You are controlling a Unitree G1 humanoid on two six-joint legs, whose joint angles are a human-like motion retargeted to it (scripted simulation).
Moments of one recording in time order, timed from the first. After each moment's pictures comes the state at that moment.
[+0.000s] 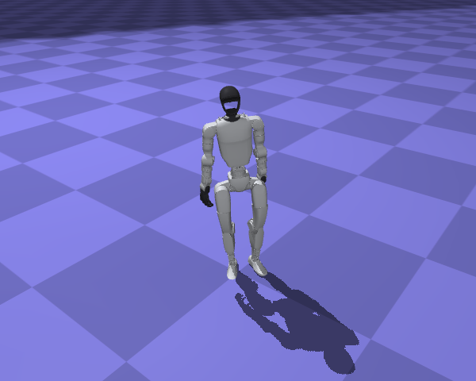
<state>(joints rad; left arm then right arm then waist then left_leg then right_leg) 0.00 -0.01 0.17 1.61 -0.09 0.21 -0.03 0.02 -0.17 -0.22 1.51 -0.81 0.20 0.15 0.02 0.03 -0.07 -0.04 0.00 0.37 0.03 -0.04 -0.01 -0.03 -0.01 -0.21 0.00 0.06 -0.06</state>
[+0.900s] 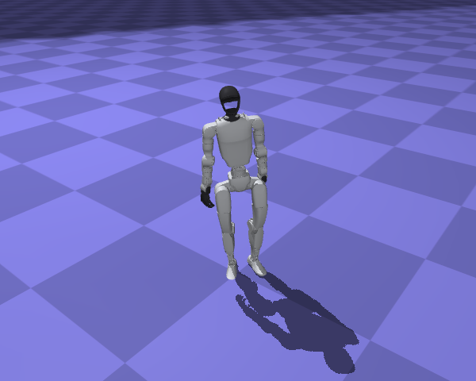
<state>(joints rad) -0.01 0.00 0.15 1.62 -0.07 0.22 -0.05 0.01 -0.16 -0.21 1.51 -0.84 0.19 0.16 0.02 0.03 -0.07 -0.04 -0.02 0.35 0.04 -0.04 0.00 -0.03 -0.02 -0.23 0.00 0.05 -0.04</state>
